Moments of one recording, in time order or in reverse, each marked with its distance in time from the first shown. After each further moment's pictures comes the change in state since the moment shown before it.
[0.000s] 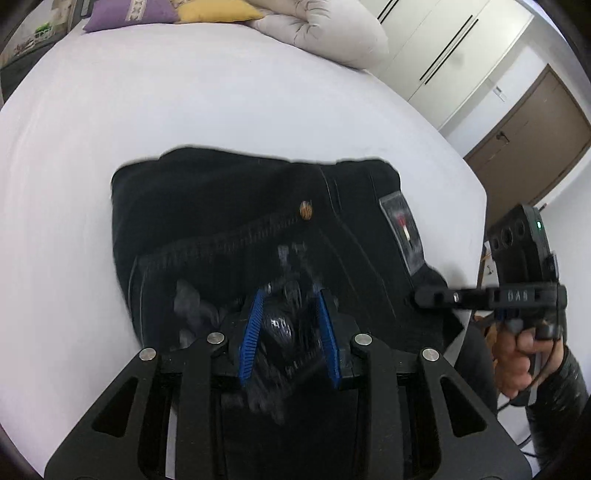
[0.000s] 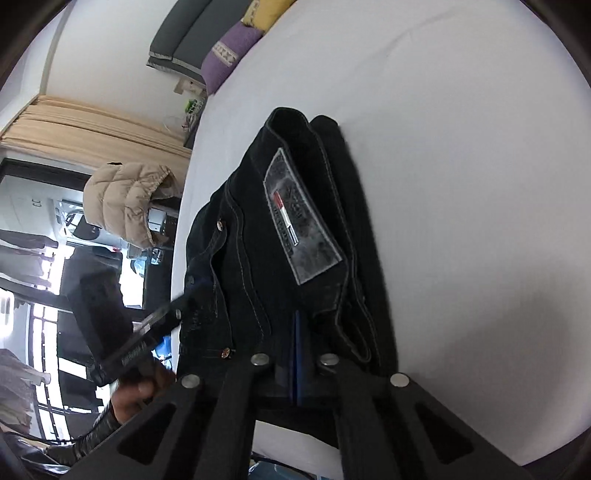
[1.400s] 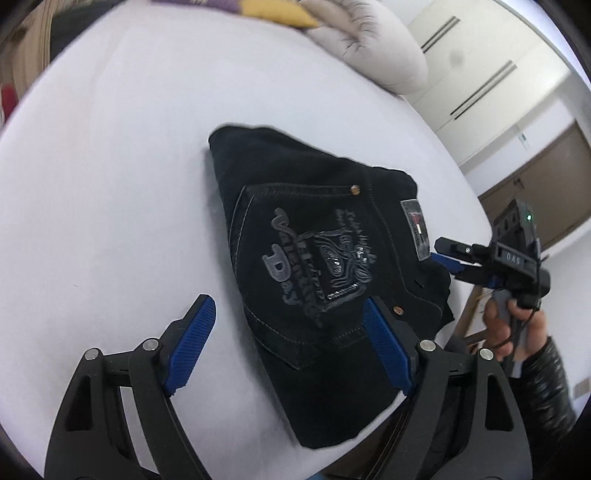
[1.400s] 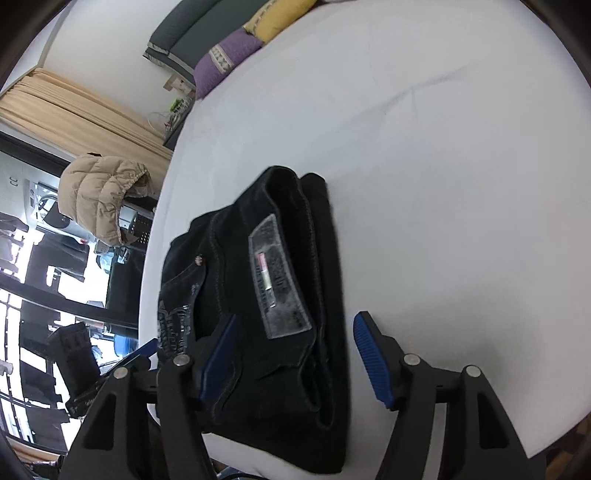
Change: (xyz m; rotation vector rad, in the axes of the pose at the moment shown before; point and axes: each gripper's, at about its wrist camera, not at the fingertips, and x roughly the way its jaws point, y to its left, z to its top) left arm -0.070 0.044 -0.032 -0.222 -0.001 -0.009; right arm -0.009 0.023 0.029 -0.088 -0.031 -0.168
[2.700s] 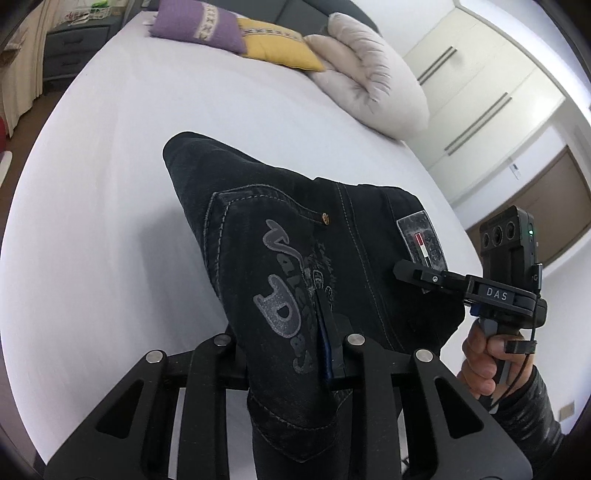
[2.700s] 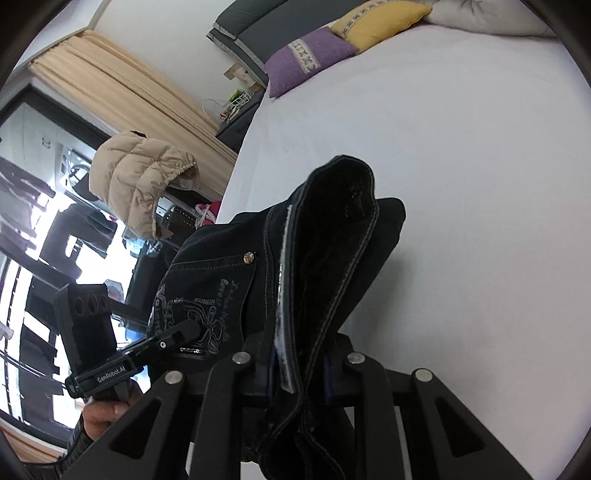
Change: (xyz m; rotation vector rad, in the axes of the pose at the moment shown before) left arm -0.045 0.077 0.160 0.013 -0.116 -0.031; right arm 0.091 0.155 0.118 -0.179 -0.038 0.115
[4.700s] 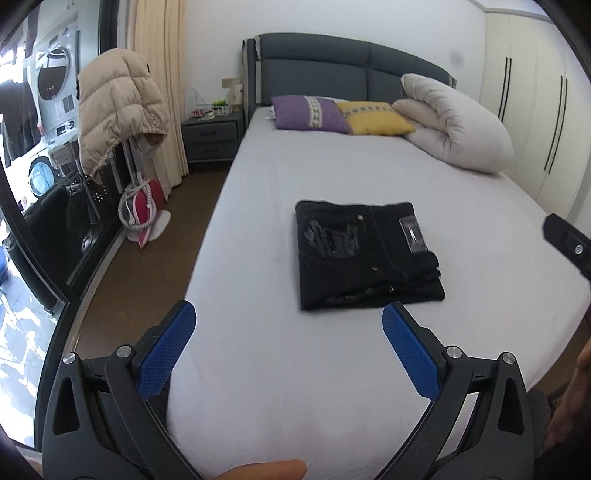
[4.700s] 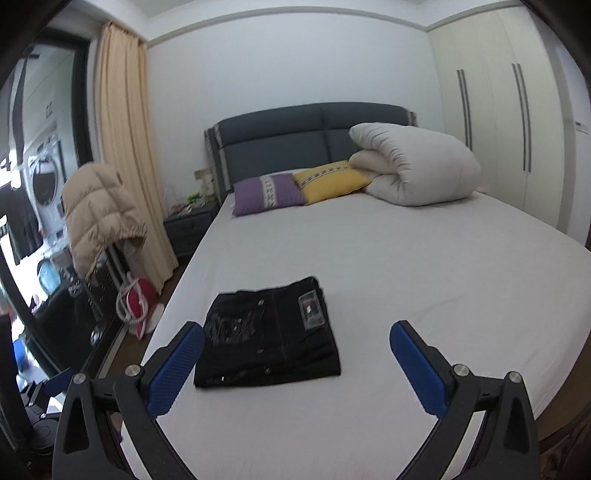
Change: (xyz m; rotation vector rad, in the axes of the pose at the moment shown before) left arm -0.153 -0.117 -0.197 0.059 -0.342 0.622; right arm -0.156 0.169 -0.202 -0.283 -0.587 -0.502
